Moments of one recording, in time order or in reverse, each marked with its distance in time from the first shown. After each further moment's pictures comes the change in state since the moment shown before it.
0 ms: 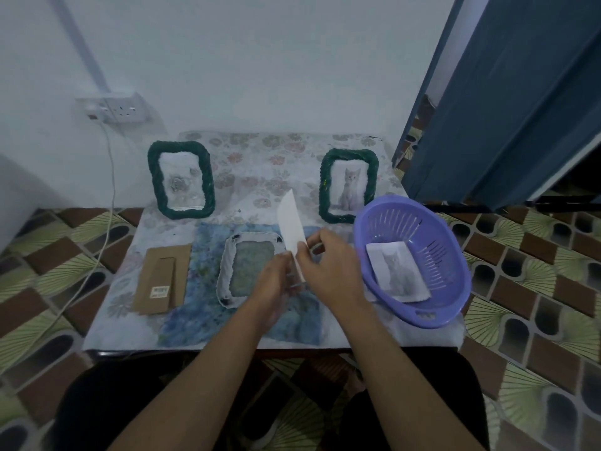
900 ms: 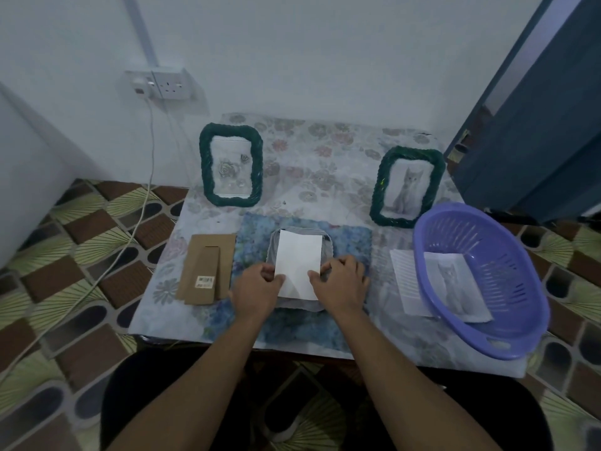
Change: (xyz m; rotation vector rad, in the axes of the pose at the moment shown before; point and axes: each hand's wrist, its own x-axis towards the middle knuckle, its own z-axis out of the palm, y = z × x) left_hand 0.020 -0.002 -0.125 0.877 0.557 0.180; right_hand 0.006 0.029 0.125 -0.387 -0.307 0.308
